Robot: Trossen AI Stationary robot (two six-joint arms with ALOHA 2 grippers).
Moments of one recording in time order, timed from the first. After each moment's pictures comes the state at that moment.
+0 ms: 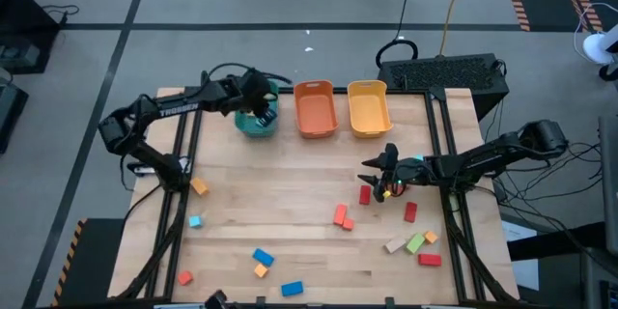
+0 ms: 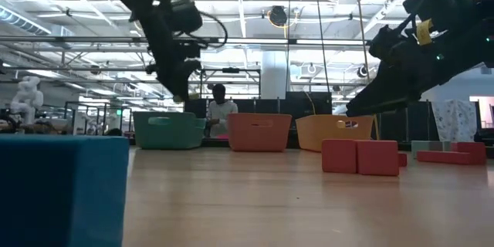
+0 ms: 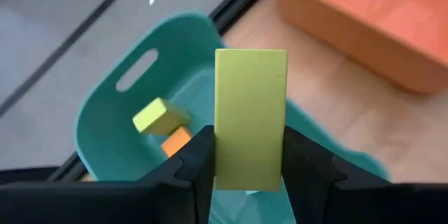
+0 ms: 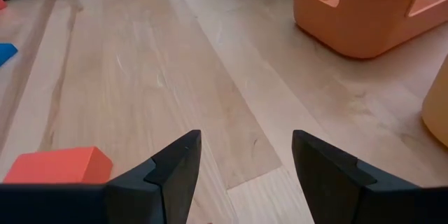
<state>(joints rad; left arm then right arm) 0.62 1.51 1.06 -0.55 -0.22 -0.04 0.11 1.15 0.20 0.45 0.34 0.38</state>
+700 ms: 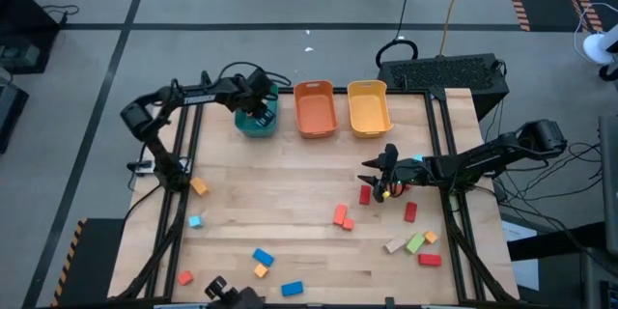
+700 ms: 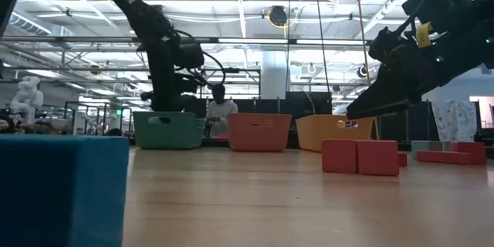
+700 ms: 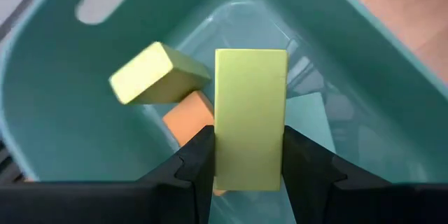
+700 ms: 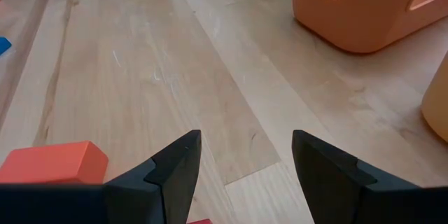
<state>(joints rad) 0.73 1.72 1.06 -0.54 -0.19 -0.05 0.11 1.16 0.20 0.45 0.35 0.38</state>
